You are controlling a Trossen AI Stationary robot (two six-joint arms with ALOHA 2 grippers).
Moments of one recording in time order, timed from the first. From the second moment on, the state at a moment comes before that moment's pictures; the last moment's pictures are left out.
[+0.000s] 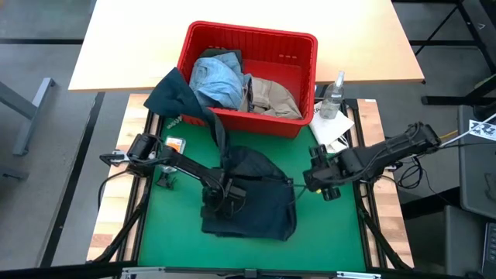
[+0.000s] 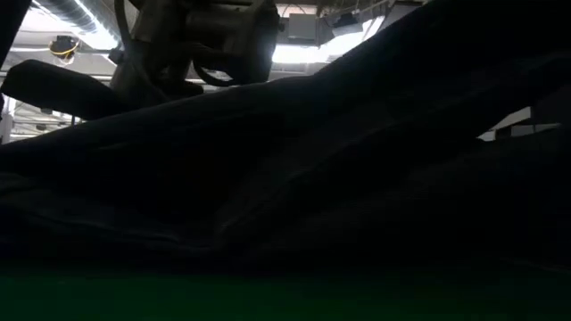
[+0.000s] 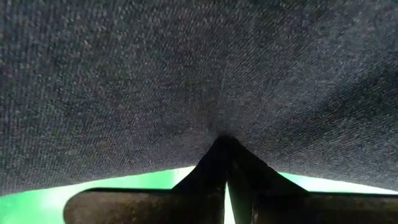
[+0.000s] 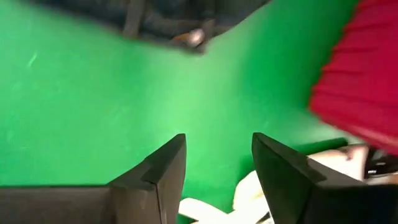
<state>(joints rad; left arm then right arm) -0.26 2.03 1.31 -1.12 0.10 -0.26 0.26 1.35 1.22 -1.34 0.25 0.04</state>
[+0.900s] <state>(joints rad) -0.26 1.88 1.54 -1.16 0.09 -0.26 0.57 1.35 0.90 -0.82 0.17 0.26</state>
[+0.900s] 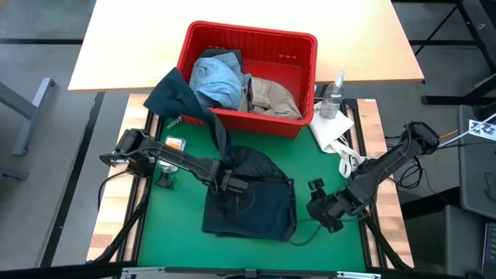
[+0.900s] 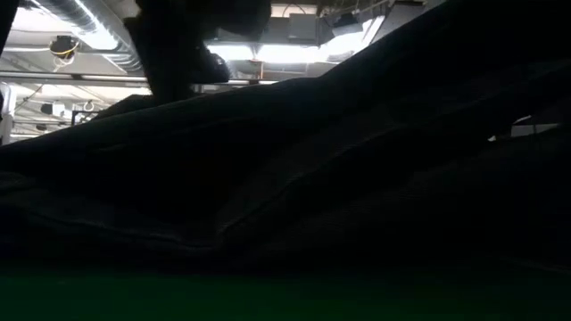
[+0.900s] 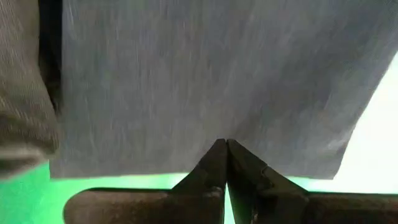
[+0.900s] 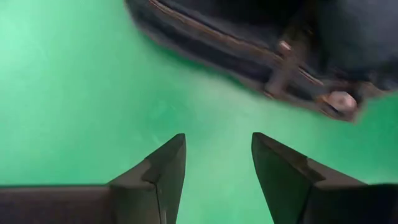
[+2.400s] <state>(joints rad) -0.26 1.88 1.54 -1.01 0.09 -0.26 0.62 1.61 0.69 -0.11 0.79 0.29</state>
